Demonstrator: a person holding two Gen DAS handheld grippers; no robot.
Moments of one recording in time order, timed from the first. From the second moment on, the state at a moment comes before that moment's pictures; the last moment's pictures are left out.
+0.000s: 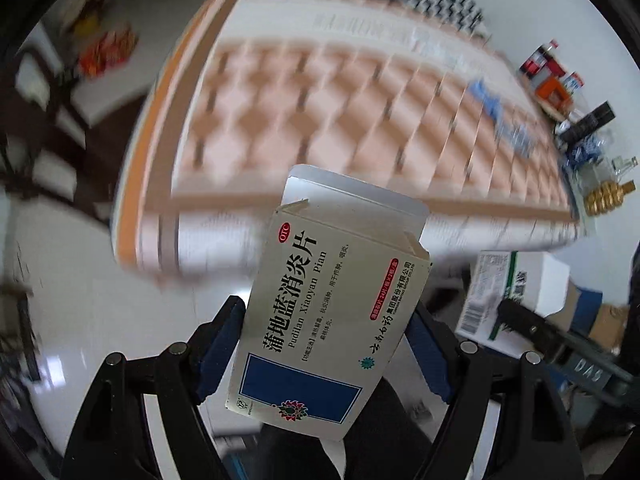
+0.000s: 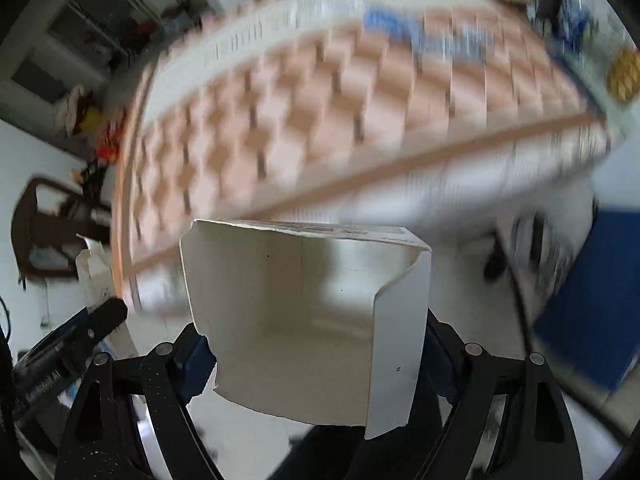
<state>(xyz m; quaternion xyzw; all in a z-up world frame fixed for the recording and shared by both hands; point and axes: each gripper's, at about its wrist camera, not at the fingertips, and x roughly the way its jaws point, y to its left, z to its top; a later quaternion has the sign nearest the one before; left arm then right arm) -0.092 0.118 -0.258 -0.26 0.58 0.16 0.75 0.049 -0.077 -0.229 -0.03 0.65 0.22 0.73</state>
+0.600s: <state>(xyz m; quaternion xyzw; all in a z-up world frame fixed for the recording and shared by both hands) -0.150 0.141 -0.627 -0.44 0.67 0.14 0.58 -0.041 -0.082 -0.565 -0.04 0.78 0.17 0.61</state>
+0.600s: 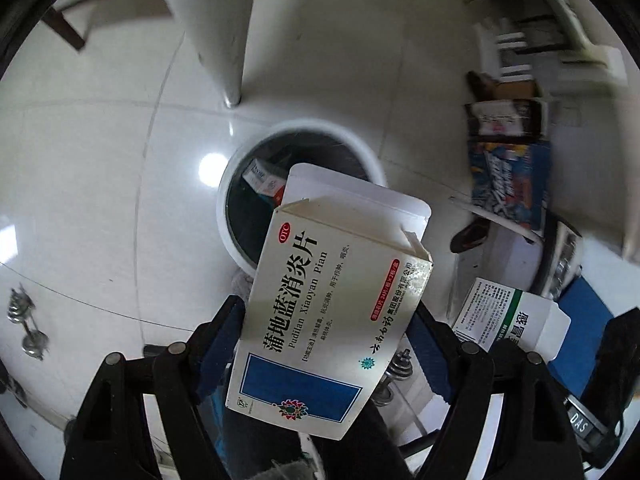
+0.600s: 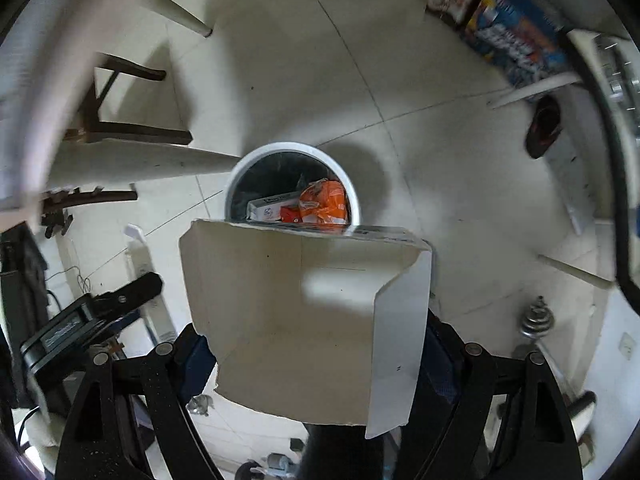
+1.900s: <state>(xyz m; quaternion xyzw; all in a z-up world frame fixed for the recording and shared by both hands) -0.189 0.123 -0.605 -0.28 0.68 0.25 0.62 -0.060 -0.027 -0.640 -0.20 0.71 0.23 0.63</state>
